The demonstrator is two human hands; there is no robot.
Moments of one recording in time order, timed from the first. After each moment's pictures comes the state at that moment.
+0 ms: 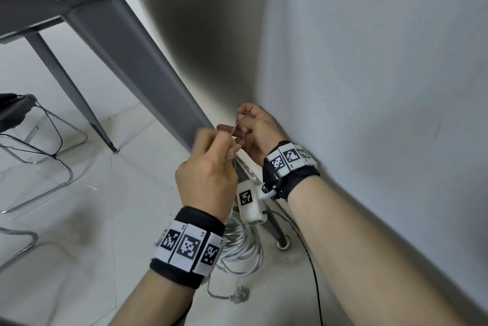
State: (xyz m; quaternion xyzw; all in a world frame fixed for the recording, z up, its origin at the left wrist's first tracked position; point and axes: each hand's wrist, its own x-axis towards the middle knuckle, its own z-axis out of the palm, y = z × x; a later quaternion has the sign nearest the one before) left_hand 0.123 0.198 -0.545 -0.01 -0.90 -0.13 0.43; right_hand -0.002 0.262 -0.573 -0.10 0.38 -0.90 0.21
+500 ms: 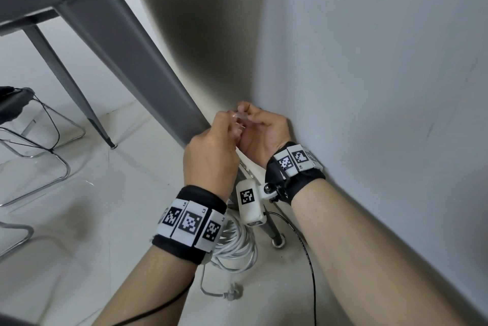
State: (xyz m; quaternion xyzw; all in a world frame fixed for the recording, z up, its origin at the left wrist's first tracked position) left_hand 0.100 0.200 -0.537 -0.01 -0.91 -0.18 0.37; right_hand 0.007 0.276 -0.572 -0.17 0.20 -0.92 0.29
